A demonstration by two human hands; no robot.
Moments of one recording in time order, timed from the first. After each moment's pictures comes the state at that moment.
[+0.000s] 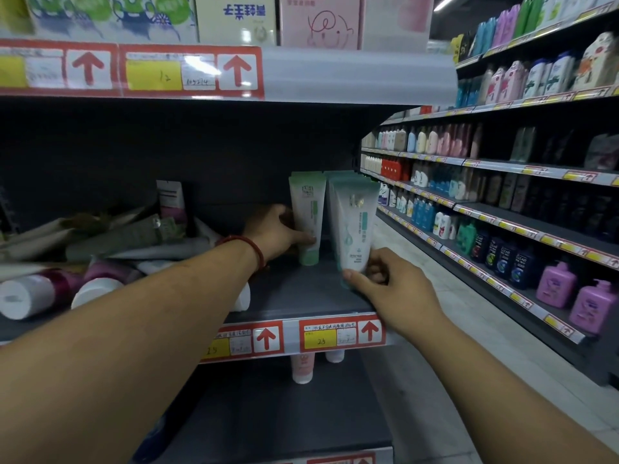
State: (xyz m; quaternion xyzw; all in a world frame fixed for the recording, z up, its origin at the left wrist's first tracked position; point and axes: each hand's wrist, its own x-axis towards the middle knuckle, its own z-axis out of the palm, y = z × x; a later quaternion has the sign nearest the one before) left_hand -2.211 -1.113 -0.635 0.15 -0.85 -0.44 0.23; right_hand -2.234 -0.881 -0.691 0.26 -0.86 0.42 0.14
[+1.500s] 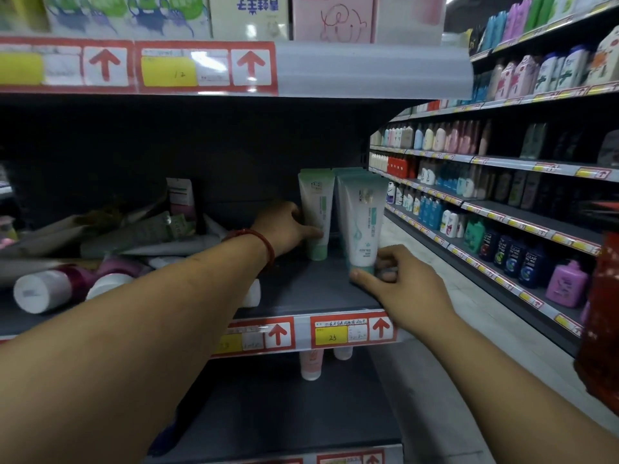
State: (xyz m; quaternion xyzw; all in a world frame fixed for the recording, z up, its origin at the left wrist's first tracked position) left_hand -2.200 -1.107 -0.623 0.15 -0.92 -0.30 0.22; right_hand -2.233 -0.884 -0.691 0.25 -0.87 0.41 0.14
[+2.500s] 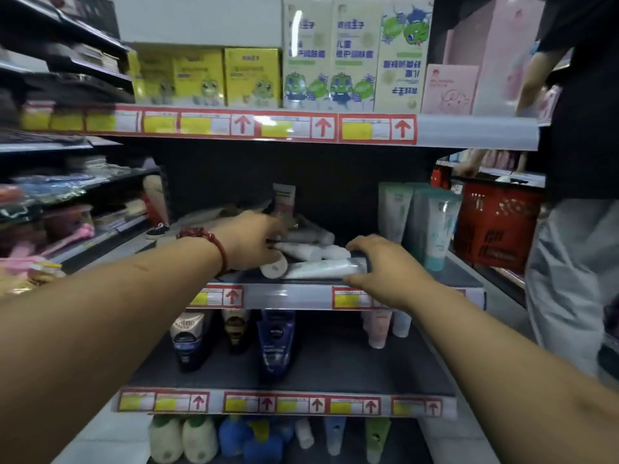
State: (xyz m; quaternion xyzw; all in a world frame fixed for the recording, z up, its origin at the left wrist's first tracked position) left_hand -1.950 -1.218 -0.586 0.09 -0.99 0.01 0.13; right_hand -2.063 -0.980 -0.623 0.43 -0.87 0.22 0.10
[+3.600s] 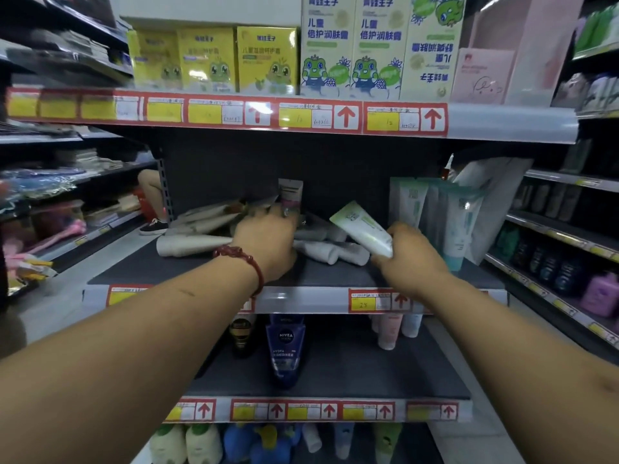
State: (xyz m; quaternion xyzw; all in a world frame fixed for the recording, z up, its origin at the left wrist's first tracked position) left_hand -1.980 -1.213 -0.618 0.18 -0.94 0.15 0.26; right_hand -2.083 -1.001 -0.625 0.30 -0.90 0.27 0.14
